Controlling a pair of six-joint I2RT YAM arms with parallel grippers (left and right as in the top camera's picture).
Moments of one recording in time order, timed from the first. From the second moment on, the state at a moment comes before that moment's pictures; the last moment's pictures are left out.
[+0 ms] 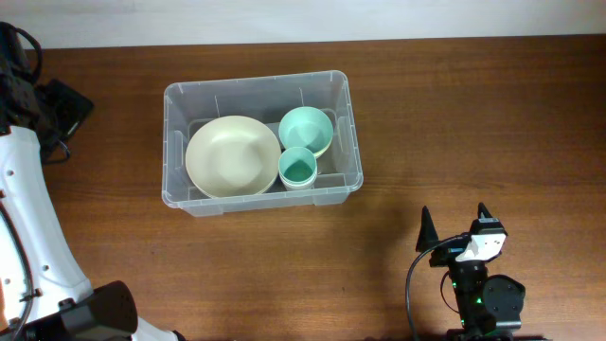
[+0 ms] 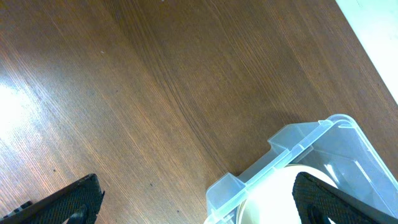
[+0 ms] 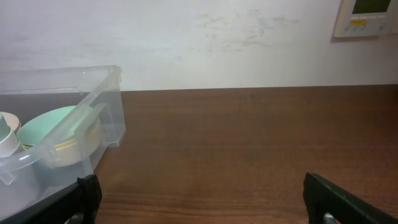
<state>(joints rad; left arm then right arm) 0.32 1.75 2.15 -1.54 -0.19 -0.66 -0.01 0.02 0.01 -0.07 -0.06 0.04</state>
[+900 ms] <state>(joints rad) 0.32 1.75 2.15 -1.54 -0.19 -0.66 -0.01 0.02 0.01 -0.07 -0.06 0.04</state>
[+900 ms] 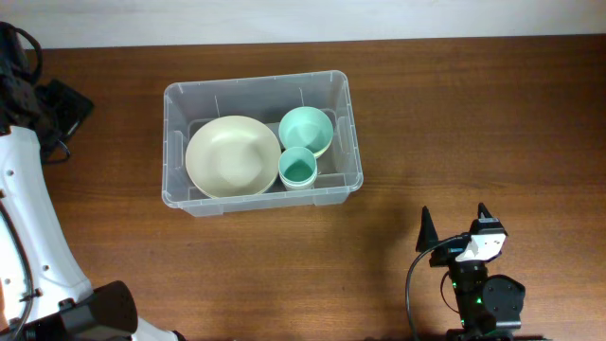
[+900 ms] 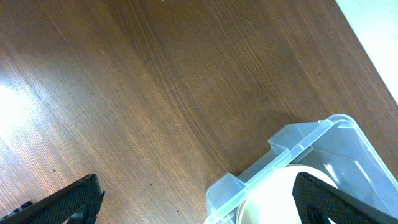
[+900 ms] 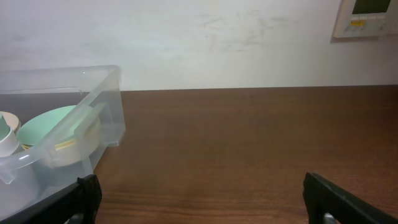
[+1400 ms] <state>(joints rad) 0.32 1.59 2.09 -1.53 -0.29 -0.66 -0.01 0.02 0.01 -0.07 -0.06 0.04</state>
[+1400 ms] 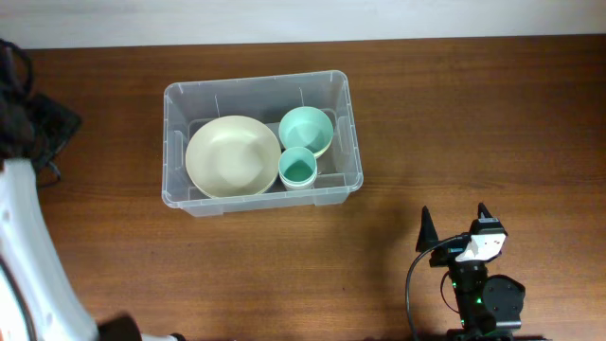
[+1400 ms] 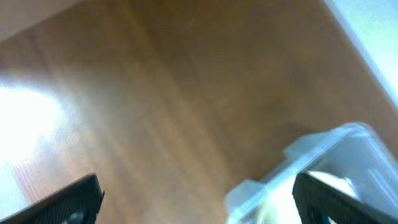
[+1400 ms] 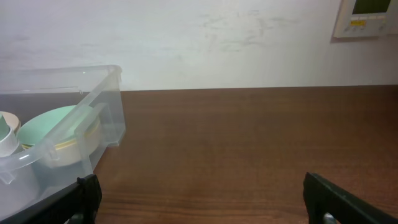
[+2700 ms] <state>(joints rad) 0.08 0.19 0.03 0.45 0.15 0.06 -0.01 0.01 0.01 -0.07 -0.06 0.04</state>
